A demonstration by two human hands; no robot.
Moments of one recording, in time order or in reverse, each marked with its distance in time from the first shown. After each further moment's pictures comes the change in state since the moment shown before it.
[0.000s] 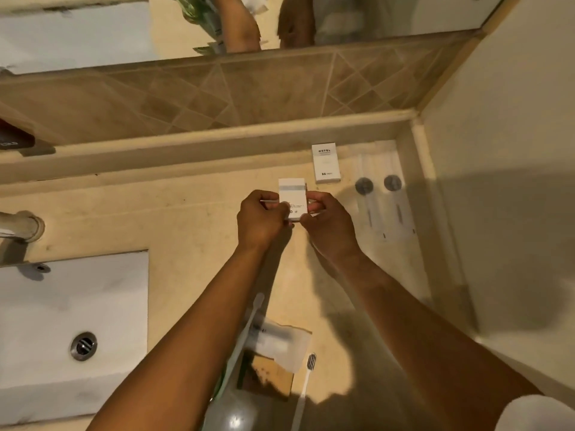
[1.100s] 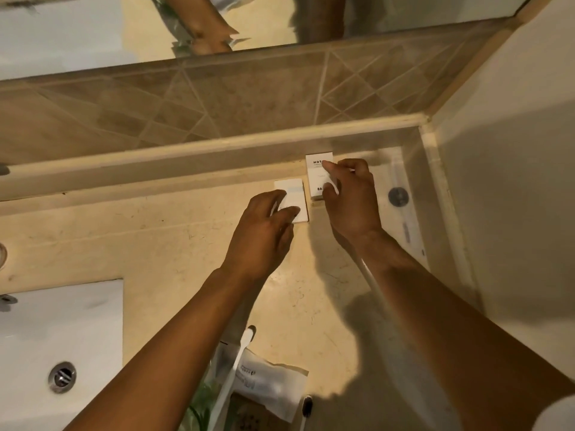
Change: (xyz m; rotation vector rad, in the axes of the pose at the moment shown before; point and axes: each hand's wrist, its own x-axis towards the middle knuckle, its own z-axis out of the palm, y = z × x) left_hand 0.044 -0.029 0.011 0.748 -0.109 0.881; right_hand 0.089 0.000 -0.035 -0.432 0.173 -0.216
